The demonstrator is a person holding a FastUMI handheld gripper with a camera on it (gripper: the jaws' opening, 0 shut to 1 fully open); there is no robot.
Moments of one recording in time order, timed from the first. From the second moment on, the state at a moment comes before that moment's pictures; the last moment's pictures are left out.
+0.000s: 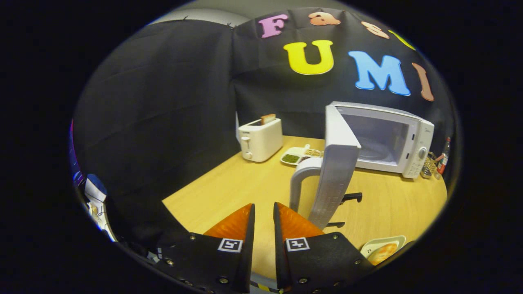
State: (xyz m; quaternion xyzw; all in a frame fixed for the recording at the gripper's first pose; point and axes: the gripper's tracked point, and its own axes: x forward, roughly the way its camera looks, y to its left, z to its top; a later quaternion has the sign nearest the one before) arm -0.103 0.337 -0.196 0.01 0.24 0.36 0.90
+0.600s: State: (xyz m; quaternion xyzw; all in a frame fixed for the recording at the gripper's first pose) arm -0.087 0.240 -0.100 0.02 0.13 0.30 0.94
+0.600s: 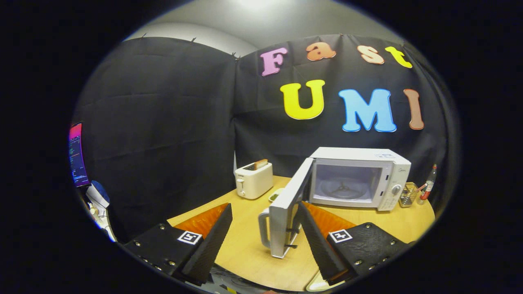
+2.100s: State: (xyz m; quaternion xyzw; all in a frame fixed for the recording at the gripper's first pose) arm -0.079 0.060 -0.326 0.02 0.43 0.10 0.90
